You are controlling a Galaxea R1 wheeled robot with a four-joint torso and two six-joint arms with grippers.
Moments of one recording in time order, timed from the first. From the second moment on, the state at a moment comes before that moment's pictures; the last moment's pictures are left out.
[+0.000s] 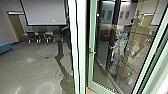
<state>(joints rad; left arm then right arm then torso) 1.39 3.04 -2.78 -0.32 0.10 0.32 -1.52 3.08 -2.72 -0.05 0.03 0.12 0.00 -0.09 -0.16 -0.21</state>
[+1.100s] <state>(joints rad) 1.38 3.05 -2.78 -0.32 0.09 0.32 -1.52 3.07 -2.73 -0.05 0.04 0.12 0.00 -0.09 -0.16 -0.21</state>
